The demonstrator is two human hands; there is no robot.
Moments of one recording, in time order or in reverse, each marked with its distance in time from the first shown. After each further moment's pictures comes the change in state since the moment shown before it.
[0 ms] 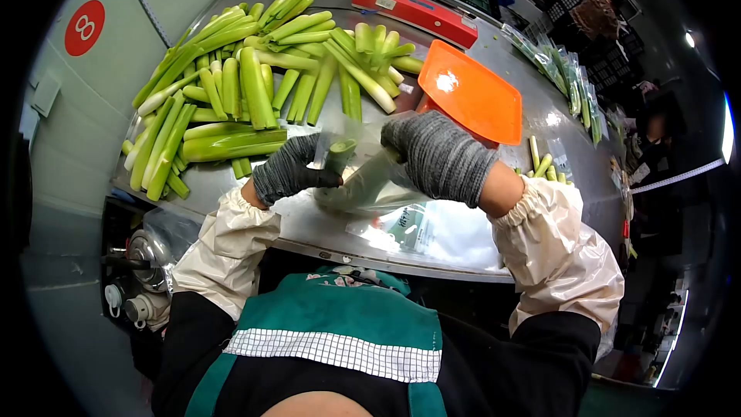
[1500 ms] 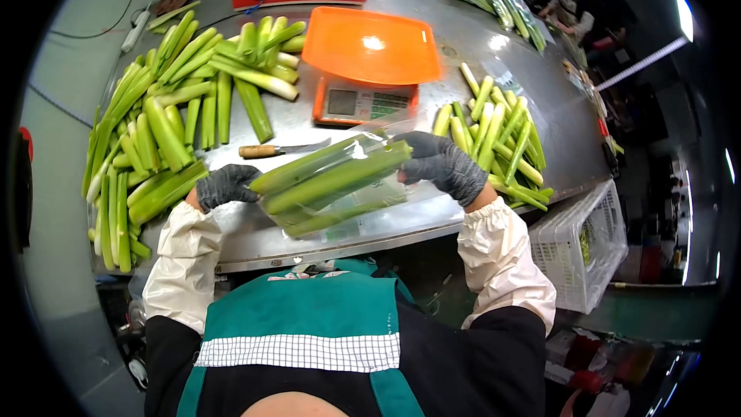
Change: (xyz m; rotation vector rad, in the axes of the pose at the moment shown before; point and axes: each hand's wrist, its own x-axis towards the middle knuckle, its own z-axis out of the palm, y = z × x) left_hand 0.043 -0.070 -0.006 0.169 -0.422 -0.296; right_hand -0.147 0.078 0.104 1.345 0.419 0.625
